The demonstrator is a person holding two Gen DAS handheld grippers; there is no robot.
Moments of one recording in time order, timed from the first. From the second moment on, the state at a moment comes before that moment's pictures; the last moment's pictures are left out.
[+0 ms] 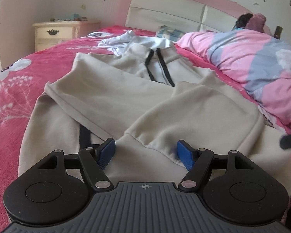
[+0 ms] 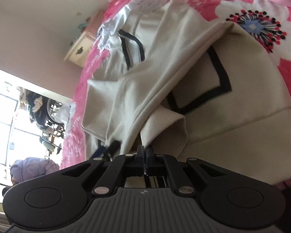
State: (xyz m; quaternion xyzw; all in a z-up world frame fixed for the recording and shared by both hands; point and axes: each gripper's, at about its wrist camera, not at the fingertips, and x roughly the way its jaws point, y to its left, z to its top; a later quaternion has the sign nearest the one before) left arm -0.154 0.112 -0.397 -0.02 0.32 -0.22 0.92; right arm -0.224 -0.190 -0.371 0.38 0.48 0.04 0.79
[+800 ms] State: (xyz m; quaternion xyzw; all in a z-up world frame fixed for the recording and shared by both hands) left arm -0.162 0.114 -0.383 -0.03 0.28 -0.25 0.93; right arm -0.163 -0.244 -0.401 0.43 0.46 -0.01 0.77
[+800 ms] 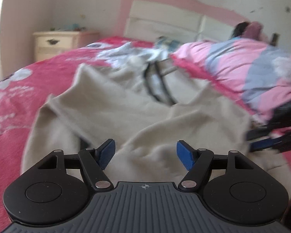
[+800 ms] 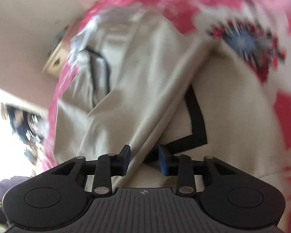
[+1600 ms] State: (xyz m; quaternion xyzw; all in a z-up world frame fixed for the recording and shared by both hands) left arm -0.157 0.104 -0.394 0.00 0.31 -0.26 0.91; right arm -0.146 -0.231 -0.351 0.26 0.48 -0.01 0.83
